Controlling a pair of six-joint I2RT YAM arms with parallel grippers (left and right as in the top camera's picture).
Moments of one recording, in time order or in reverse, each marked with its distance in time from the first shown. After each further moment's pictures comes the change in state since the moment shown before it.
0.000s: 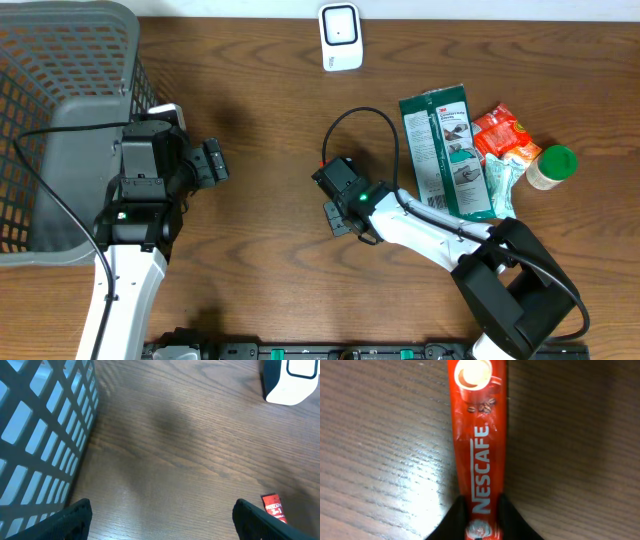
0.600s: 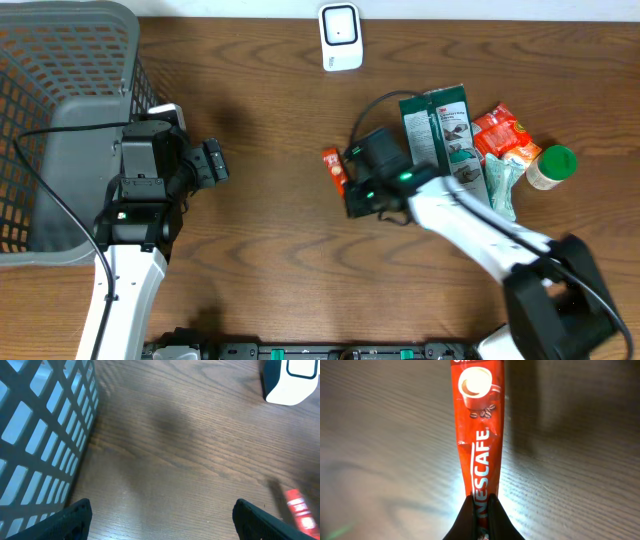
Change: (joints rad) left arm 0.000 0.000 0.000 0.000 0.000 0.000; right arm -0.220 -0.155 0.000 -0.038 -0.408 -0.068
